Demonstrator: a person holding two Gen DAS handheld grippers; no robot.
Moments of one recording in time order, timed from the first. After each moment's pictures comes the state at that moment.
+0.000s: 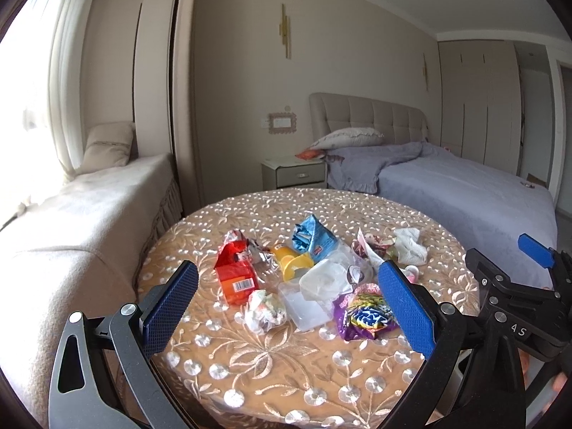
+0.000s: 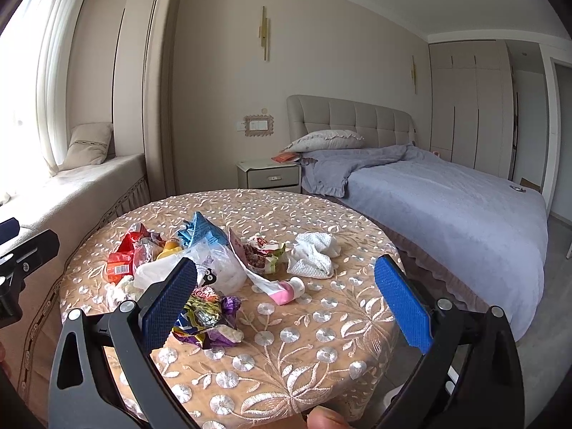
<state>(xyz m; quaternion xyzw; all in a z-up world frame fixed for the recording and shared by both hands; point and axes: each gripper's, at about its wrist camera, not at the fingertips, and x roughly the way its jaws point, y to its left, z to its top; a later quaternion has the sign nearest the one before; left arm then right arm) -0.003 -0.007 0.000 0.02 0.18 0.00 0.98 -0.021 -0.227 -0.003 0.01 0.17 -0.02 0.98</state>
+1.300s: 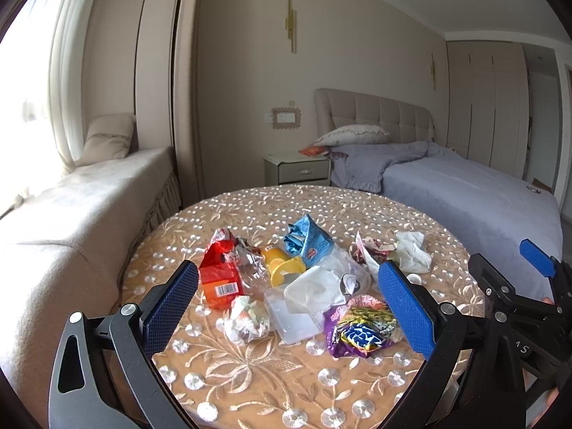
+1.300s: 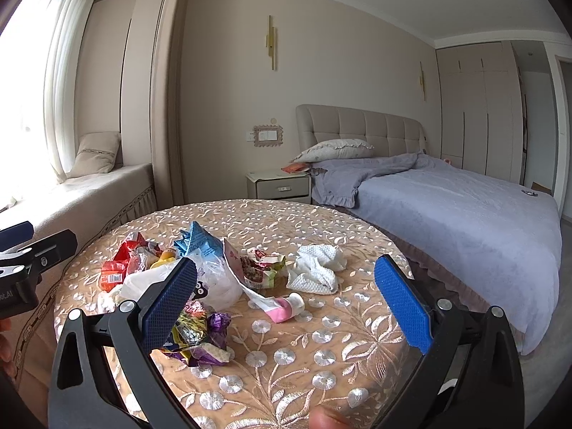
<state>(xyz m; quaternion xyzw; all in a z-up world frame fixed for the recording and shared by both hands) 0.026 -0.029 -0.008 0.01 0.19 0.02 0.98 0.002 -0.245 -0.015 0.02 0.15 0.01 0.99</state>
